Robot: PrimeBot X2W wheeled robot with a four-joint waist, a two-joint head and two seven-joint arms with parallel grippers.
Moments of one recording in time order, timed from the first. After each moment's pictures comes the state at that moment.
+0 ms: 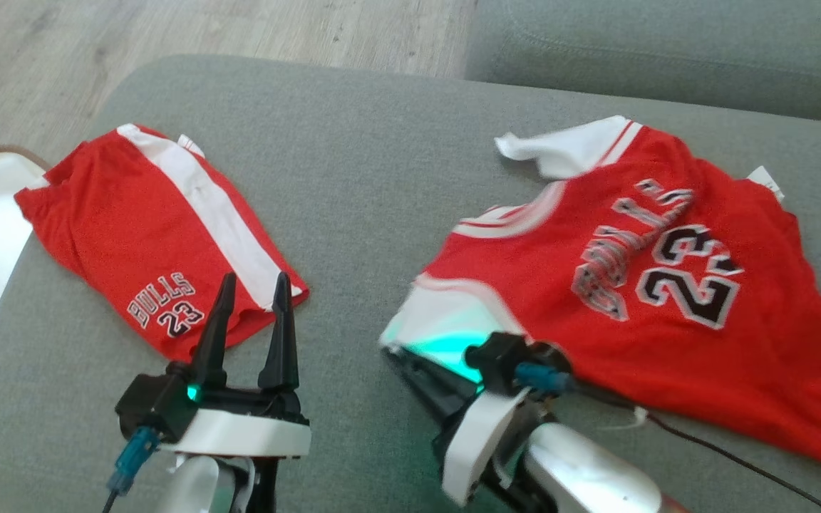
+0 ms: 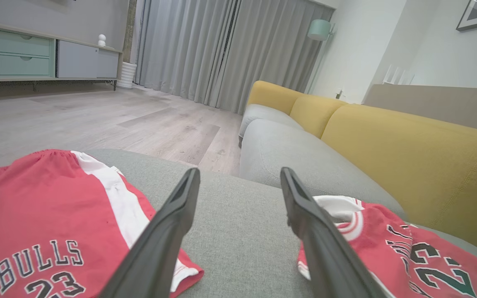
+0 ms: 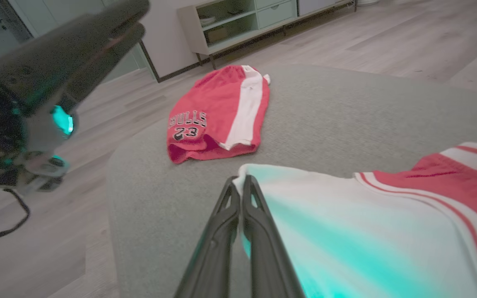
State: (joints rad) left arm -0.10 0.05 -0.25 0.19 -0.38 -0.09 -0.25; right arm -0.38 -0.07 0.83 0.55 0.44 0.12 -0.10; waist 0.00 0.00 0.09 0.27
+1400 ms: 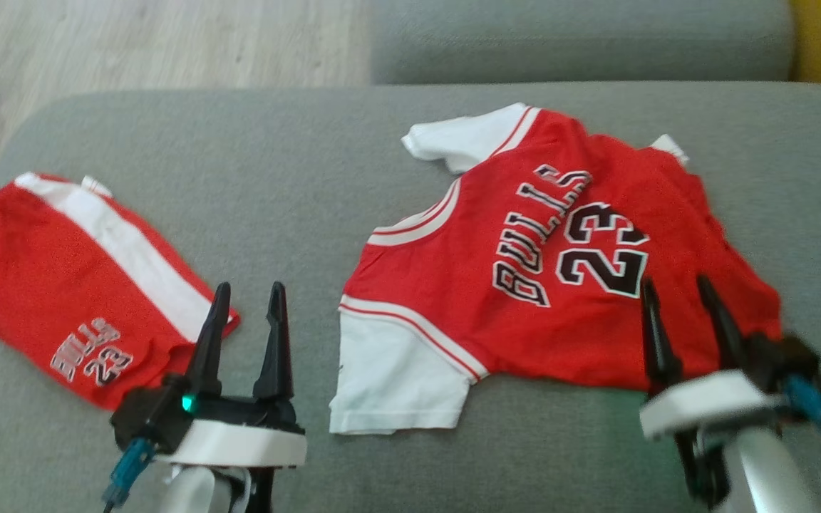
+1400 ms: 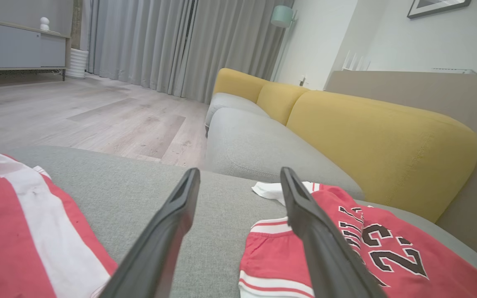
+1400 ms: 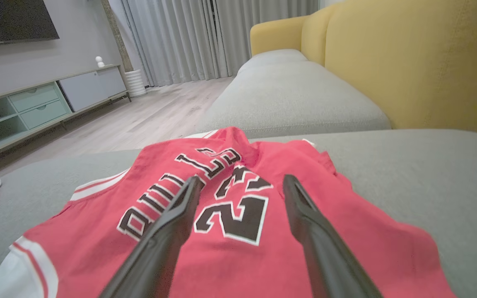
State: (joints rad) left arm -0.07 0.05 -0.23 0.17 -0.37 -0.09 -0.25; right arm -0.09 -0.05 0.03 0.33 0.15 0.12 -0.23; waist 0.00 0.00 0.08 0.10
